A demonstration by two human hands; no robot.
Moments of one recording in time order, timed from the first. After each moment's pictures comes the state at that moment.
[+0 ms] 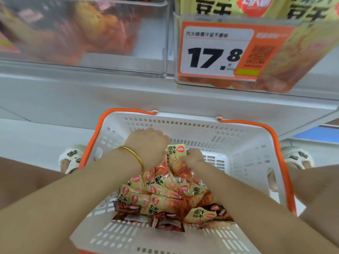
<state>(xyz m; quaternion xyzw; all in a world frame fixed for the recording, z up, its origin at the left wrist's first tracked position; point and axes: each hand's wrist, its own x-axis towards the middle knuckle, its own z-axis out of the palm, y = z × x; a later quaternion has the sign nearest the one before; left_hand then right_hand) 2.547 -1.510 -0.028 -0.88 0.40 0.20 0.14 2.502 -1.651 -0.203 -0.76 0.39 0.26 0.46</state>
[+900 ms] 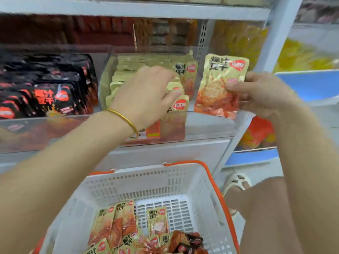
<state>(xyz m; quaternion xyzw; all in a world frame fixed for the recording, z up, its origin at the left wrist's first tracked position) 2.540 -1.623 0.186 -0.84 0.49 -0.16 -0.18 2.419 -1.821 0.190 -0.73 0.23 -0.18 0.62</state>
